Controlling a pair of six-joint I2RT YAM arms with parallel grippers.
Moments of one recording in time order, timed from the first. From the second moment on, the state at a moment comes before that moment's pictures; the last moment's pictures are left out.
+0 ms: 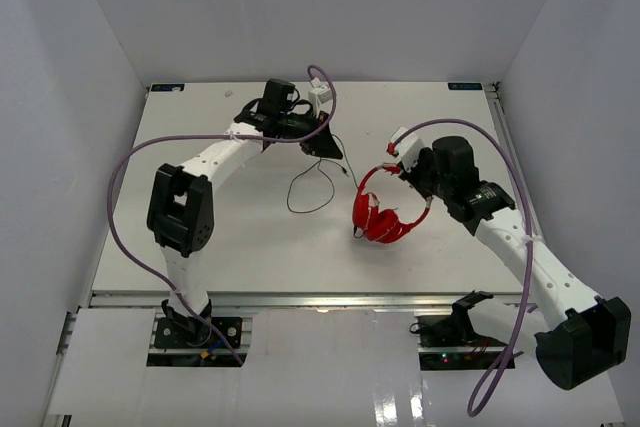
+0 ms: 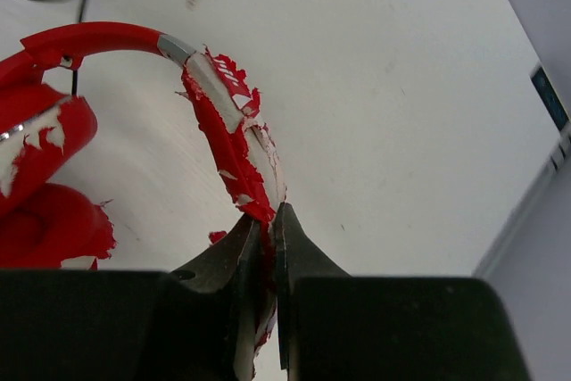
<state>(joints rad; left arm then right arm) -0.45 1.95 1.61 -0.34 0.92 -0.07 0.45 1.06 0.93 -0.44 -0.10 -0.56</state>
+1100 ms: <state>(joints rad) -0.71 1.67 1.25 -0.05 0.56 -0.64 0.30 1.50 1.36 -0.38 0.01 0.39</state>
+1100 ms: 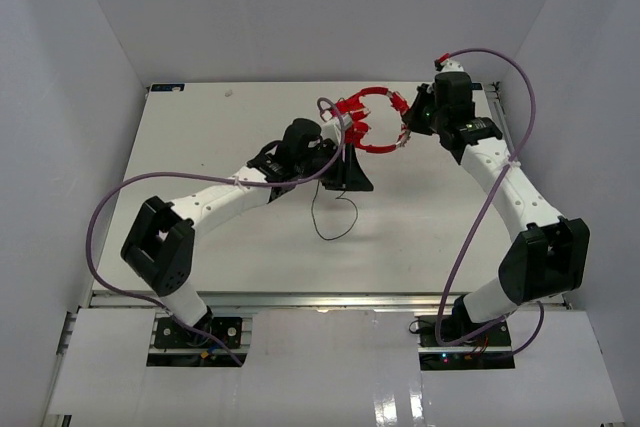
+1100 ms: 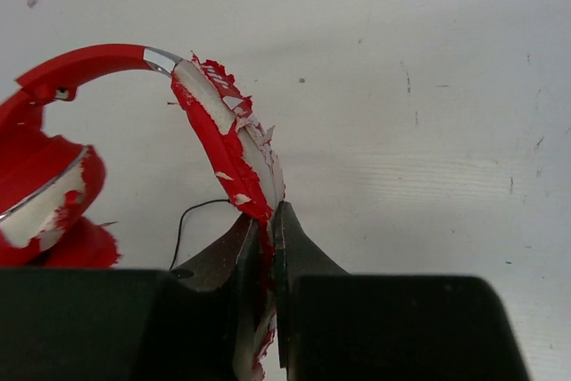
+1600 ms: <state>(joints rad) -0.86 1.61 0.71 0.76 0.24 -0.28 0.15 1.44 1.42 -0.38 -0.47 0.60</state>
